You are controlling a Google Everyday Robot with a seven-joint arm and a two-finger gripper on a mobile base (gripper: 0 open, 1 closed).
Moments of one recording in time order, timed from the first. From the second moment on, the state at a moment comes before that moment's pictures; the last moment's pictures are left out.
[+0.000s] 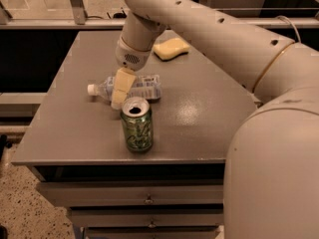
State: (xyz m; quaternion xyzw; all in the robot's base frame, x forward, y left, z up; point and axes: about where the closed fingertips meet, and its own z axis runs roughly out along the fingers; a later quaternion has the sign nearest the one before) arm 0.625 0.088 0.842 -0.67 0.71 0.13 0.17
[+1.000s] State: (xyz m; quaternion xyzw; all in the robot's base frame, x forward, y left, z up) arm 0.622 -0.055 0.916 -0.53 0.73 0.19 0.40
